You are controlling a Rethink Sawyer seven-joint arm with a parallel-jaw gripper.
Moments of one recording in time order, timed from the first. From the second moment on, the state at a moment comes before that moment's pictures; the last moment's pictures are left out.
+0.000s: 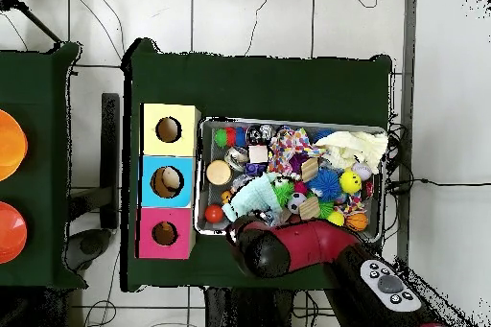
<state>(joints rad) -0.65 -0.68 0.41 2.09 -0.58 0.26 1.38</state>
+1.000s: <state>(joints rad) -0.66 -0.57 0.38 2.07 -0.60 0.20 1.38</state>
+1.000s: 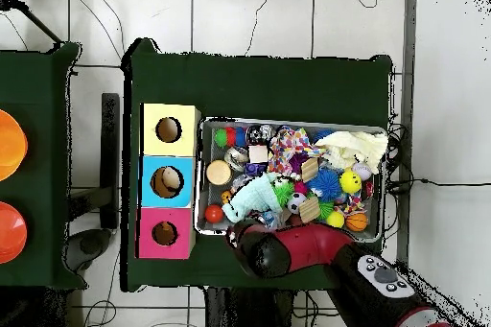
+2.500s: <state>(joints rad) -0.67 -0.64 0.34 2.07 -0.59 0.16 1.38</state>
